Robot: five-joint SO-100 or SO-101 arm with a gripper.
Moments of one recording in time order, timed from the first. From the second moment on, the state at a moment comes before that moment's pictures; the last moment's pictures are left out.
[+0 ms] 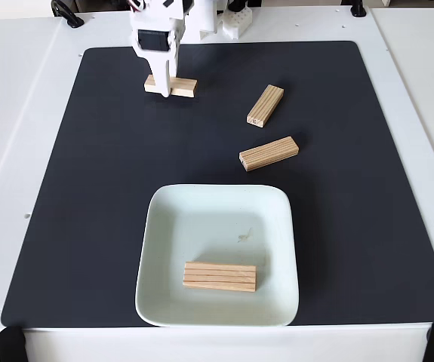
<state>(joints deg) 10.5 113.7 130.4 63.3 -7.1</state>
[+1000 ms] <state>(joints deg) -4.0 69.9 67.7 44.8 4.9</state>
